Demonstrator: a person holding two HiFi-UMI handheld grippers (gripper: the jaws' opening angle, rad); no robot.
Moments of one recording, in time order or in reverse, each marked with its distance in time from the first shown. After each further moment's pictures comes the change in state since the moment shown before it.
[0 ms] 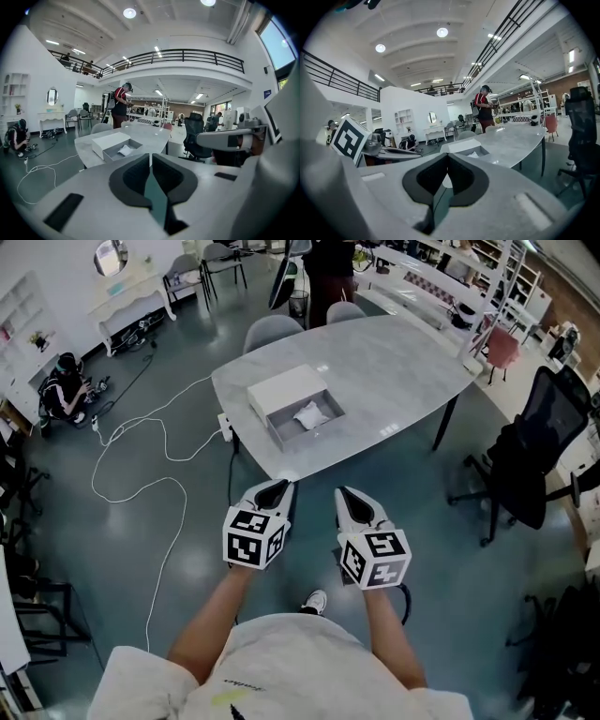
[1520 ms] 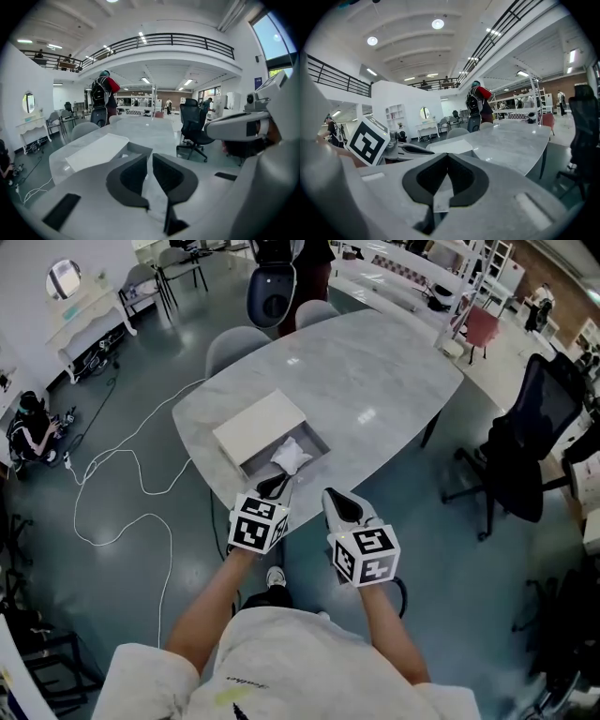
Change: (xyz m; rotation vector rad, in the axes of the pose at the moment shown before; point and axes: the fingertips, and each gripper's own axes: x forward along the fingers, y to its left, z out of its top) left arm 0.200 0.079 0.037 0.162 0.141 -0.122; right arm 0.152 -0.095 0.023 0.011 0.060 -0.063
